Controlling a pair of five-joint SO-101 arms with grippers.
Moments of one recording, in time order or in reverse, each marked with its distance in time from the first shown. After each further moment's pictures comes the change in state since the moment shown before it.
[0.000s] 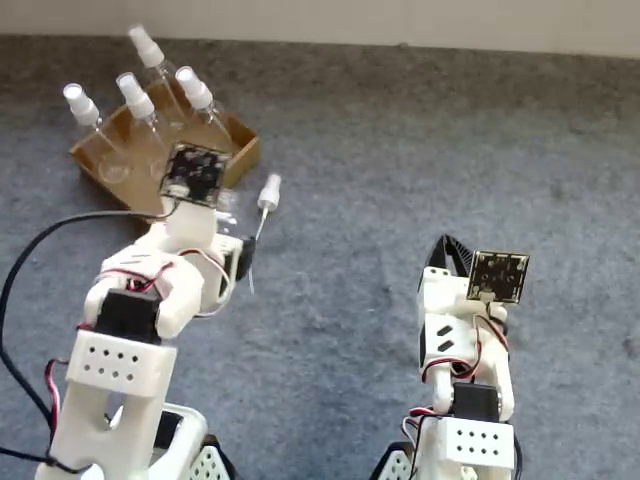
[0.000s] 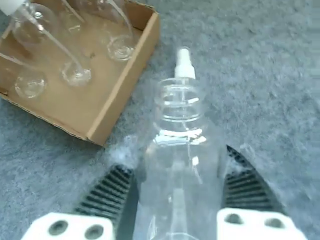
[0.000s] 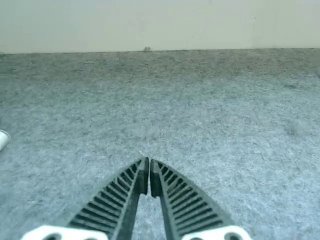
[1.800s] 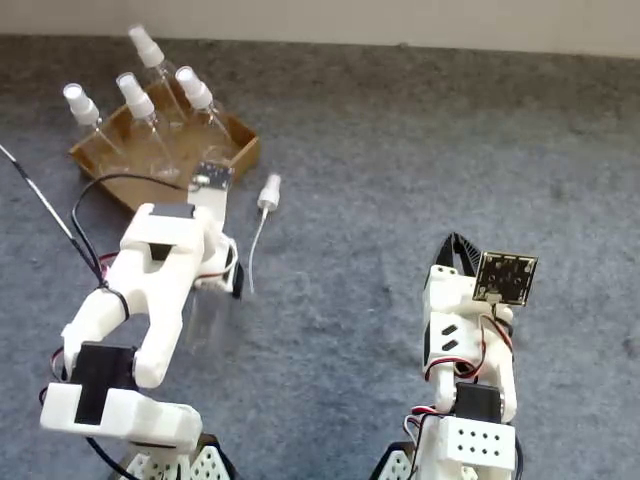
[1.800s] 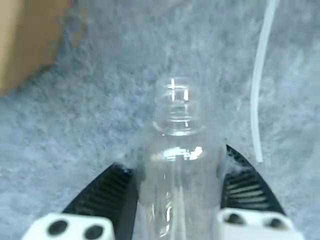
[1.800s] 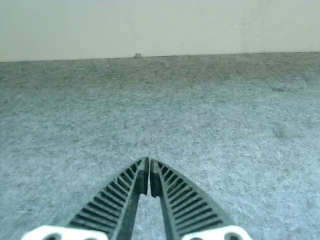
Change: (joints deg) left arm -6.4 53.6 -13.5 1.5 0.1; right arm 1.9 0.0 0.0 -1.1 0.0
